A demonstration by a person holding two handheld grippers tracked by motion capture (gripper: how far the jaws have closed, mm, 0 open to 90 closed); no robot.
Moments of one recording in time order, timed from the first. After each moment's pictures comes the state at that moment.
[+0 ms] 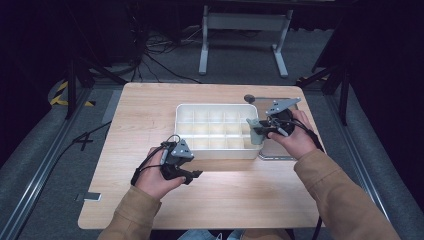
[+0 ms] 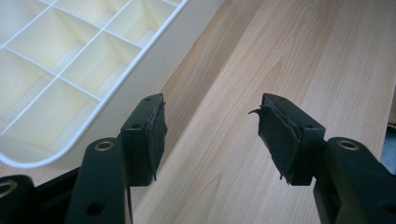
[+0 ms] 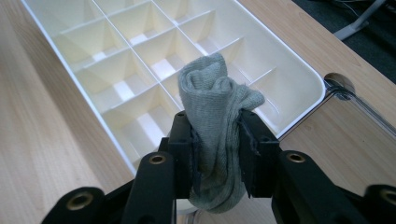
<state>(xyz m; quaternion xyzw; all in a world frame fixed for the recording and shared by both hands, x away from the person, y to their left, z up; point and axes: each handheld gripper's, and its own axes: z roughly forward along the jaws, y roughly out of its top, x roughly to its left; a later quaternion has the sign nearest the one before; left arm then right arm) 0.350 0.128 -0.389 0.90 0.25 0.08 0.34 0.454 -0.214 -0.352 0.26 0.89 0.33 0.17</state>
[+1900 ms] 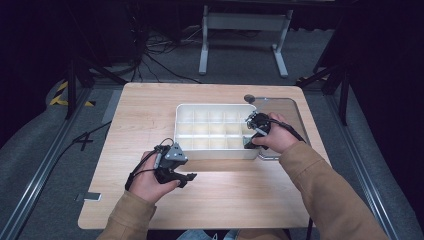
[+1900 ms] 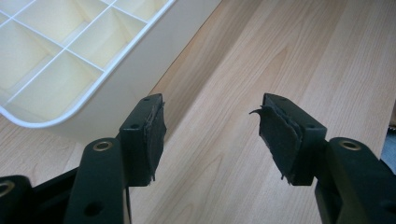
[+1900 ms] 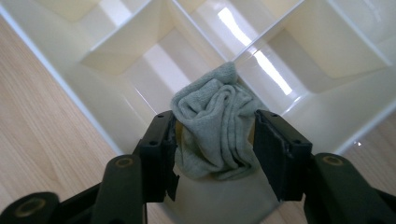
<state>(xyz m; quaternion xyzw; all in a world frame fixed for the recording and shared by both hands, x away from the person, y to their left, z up) 0.343 0.139 -0.394 0.90 0.26 0.08 0.34 0.483 -0.175 -0.394 0.33 0.93 0.17 0.03</state>
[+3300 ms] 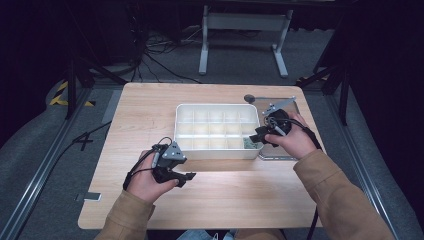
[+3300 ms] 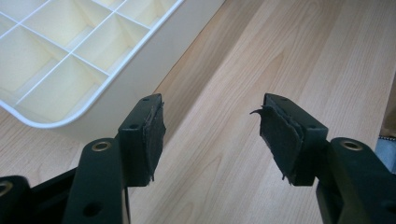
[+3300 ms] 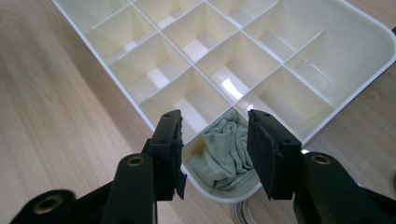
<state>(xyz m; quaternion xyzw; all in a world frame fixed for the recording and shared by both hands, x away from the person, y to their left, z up) 0.342 0.143 -0.387 0.90 0.26 0.08 0.34 0.453 -0.209 -0.356 0.31 0.89 0.32 0.06</state>
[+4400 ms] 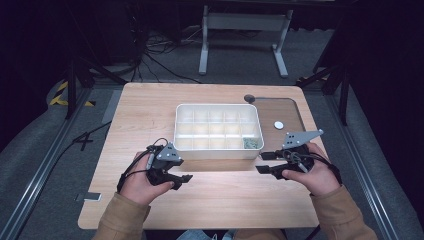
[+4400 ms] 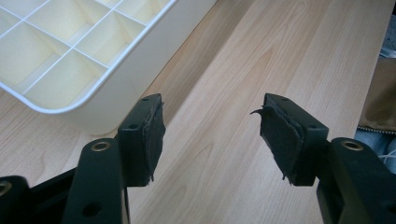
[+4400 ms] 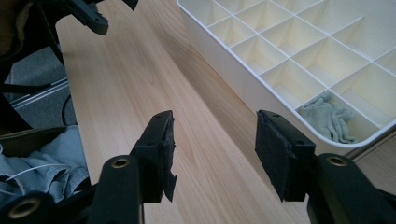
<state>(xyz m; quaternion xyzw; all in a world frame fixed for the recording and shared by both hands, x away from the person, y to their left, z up) 0.331 0.152 -0.377 0.90 0.26 0.07 0.34 0.355 -0.233 -0.357 0.24 0.87 0.43 0.04</state>
